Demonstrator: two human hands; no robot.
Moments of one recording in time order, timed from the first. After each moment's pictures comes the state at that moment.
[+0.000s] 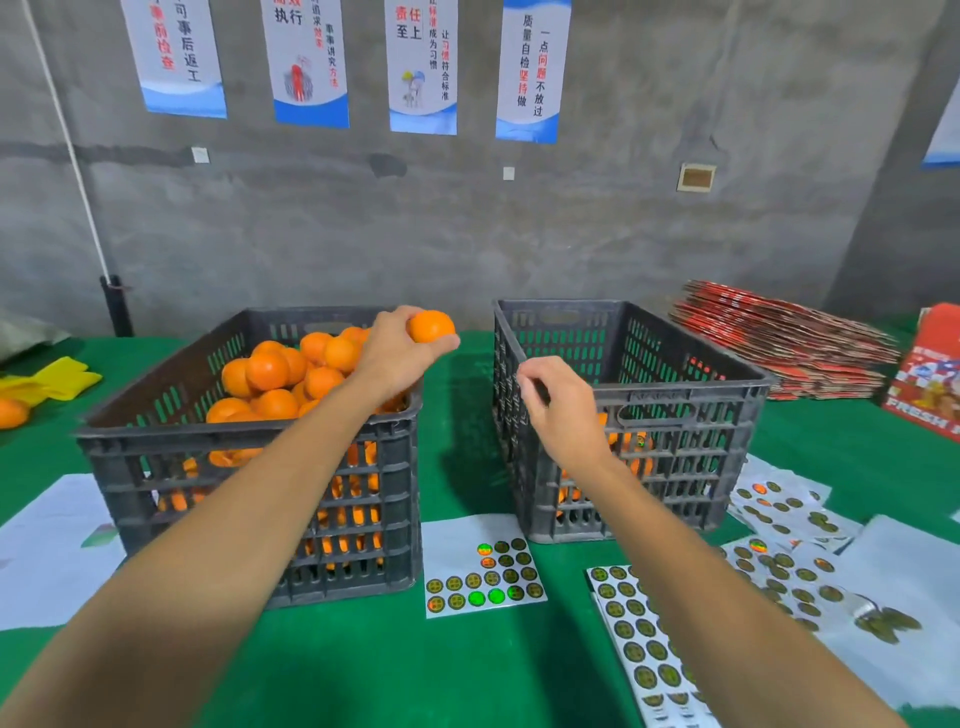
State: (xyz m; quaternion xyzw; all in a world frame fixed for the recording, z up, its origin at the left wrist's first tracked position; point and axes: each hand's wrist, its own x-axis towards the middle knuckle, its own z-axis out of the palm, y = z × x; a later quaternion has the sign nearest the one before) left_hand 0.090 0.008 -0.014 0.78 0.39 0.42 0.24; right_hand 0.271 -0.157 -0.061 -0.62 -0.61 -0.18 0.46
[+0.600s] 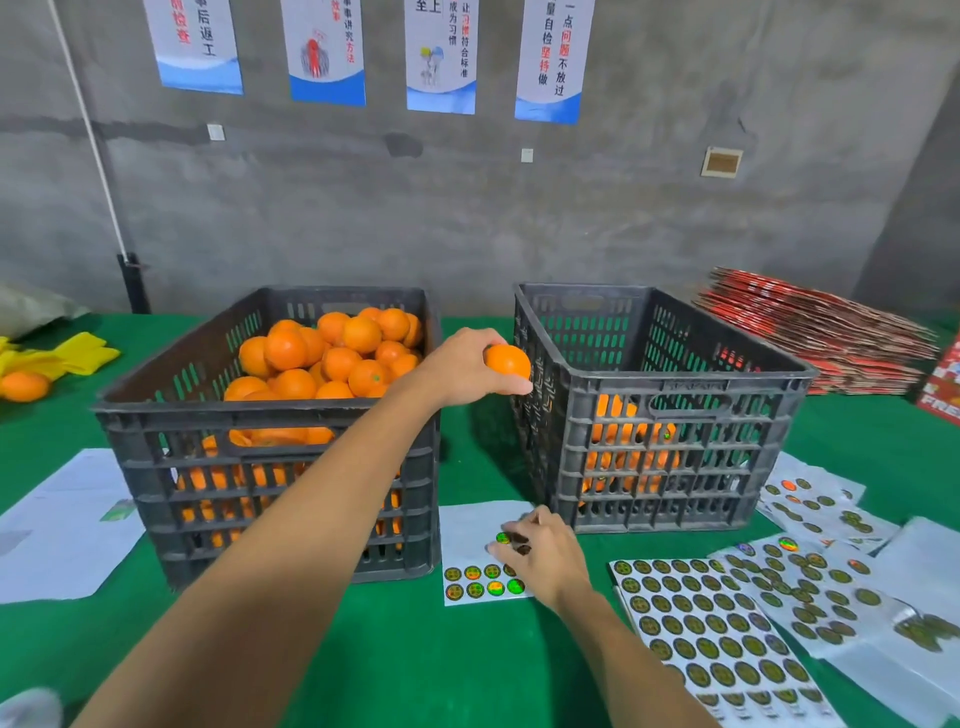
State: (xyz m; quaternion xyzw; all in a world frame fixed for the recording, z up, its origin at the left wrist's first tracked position) left_hand 0.110 -0.029 -0.026 0.89 0.30 0.23 0.27; right_hand 0.246 -0.159 -0.264 -0.79 -0.56 0.07 0.24
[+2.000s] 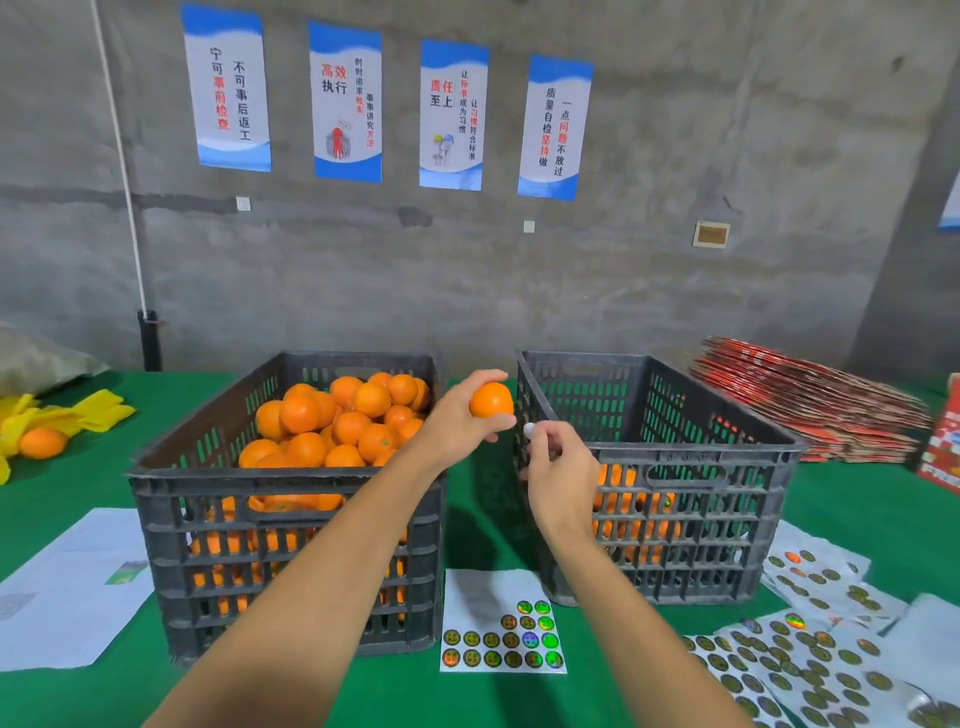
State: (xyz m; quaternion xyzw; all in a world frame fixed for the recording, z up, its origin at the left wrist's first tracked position) left_hand 0.099 -0.040 -0.017 0.81 0.26 0.37 0.37; right_hand 0.210 -0.143 -0.069 -0.66 -0.41 -0.03 0.63
